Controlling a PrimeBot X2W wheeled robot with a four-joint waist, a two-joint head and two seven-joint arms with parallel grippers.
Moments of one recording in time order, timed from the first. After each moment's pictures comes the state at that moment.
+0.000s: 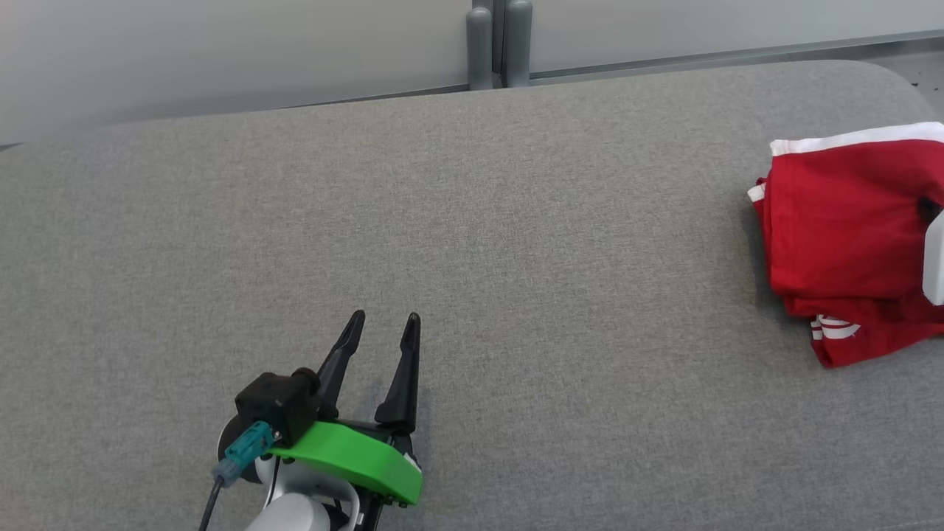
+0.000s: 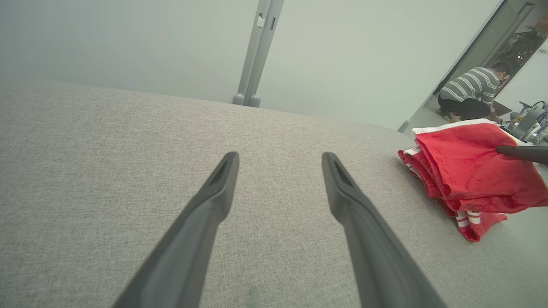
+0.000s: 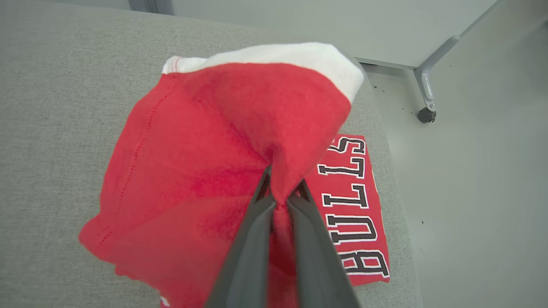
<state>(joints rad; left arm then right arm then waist) -0.19 0.27 -0.65 0.03 -0.71 0.22 -0.21 -0.66 -0.68 0.34 0.65 0.54 0.13 0.34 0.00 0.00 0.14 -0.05</state>
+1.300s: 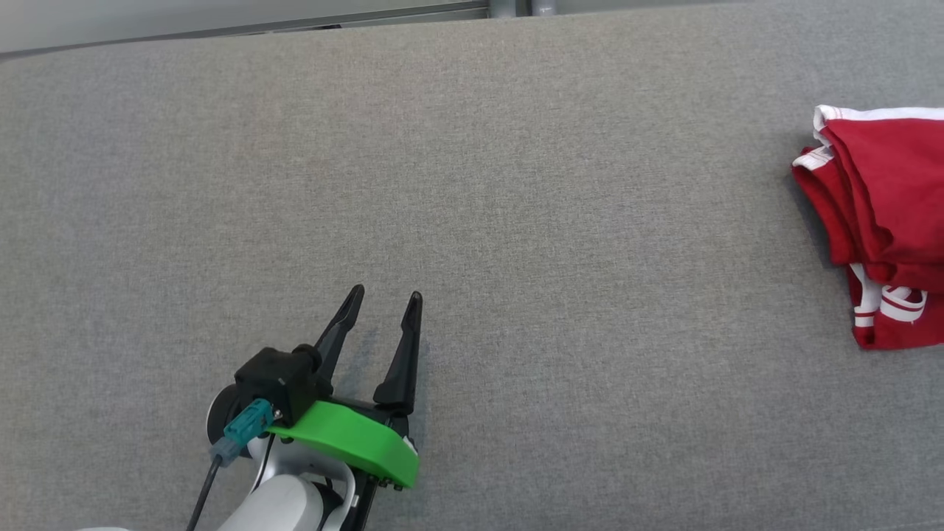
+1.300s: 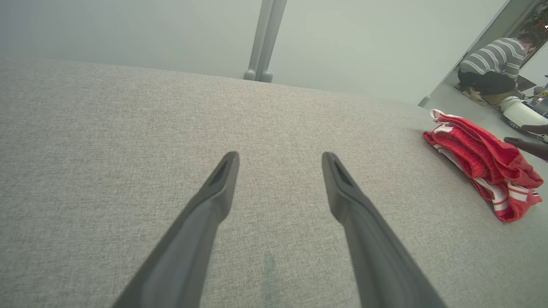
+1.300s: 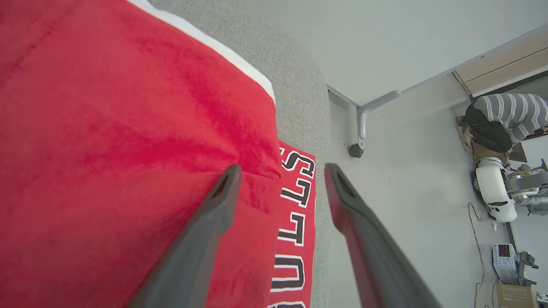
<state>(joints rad) -0.25 0.31 -0.67 -0.03 -0.67 0.24 -0.16 -0.85 -0.70 0.45 1.08 0.15 0.13 -0.08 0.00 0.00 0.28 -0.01</state>
